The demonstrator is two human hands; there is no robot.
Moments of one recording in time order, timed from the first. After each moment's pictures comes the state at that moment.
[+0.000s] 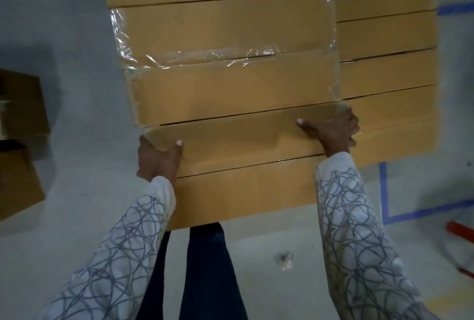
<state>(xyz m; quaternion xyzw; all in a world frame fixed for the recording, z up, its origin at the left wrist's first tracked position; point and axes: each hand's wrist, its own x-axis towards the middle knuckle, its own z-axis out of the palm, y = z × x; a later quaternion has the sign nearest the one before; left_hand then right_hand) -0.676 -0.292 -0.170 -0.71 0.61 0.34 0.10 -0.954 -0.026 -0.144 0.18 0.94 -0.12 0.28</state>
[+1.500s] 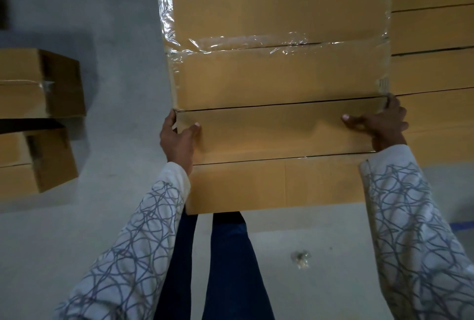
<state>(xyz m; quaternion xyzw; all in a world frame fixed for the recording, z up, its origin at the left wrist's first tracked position) -0.657 -0.323 -0.167 -0.68 0.47 0.56 -0.09 -0.975 -0.020 -0.152 0.13 0.93 -0.13 0.31</state>
